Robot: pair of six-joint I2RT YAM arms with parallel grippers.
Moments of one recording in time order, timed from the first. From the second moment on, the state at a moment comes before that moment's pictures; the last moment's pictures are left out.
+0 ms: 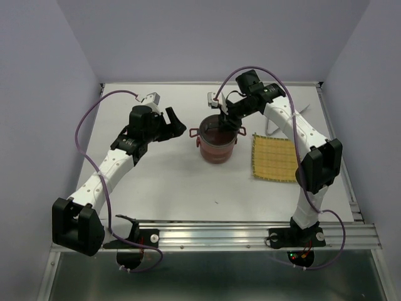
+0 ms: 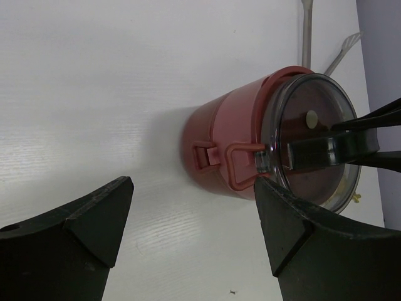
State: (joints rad) left arm -0.34 1.23 0.96 -0.22 0.17 -0.55; right arm 0.46 1.87 1.86 -1.00 -0.71 -0.97
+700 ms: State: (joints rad) left arm -0.34 1.23 0.96 -0.22 0.17 -0.55; right arm 0.43 1.91 1.90 -1.01 -0.73 -0.96
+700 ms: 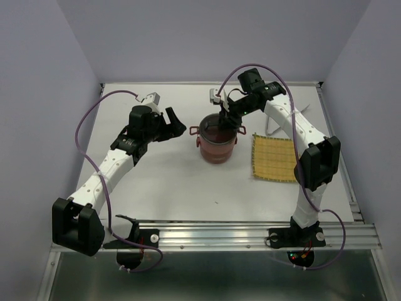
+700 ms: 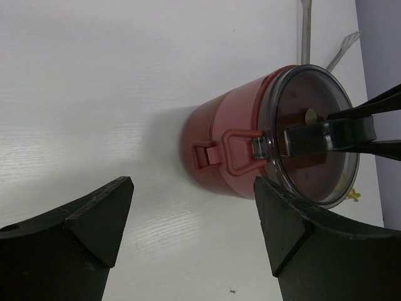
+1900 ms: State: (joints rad) left arm -0.33 1.37 0.96 0.03 0.33 -0.67; right arm 0.41 1.89 1.82 -0.92 -0.78 -0.93
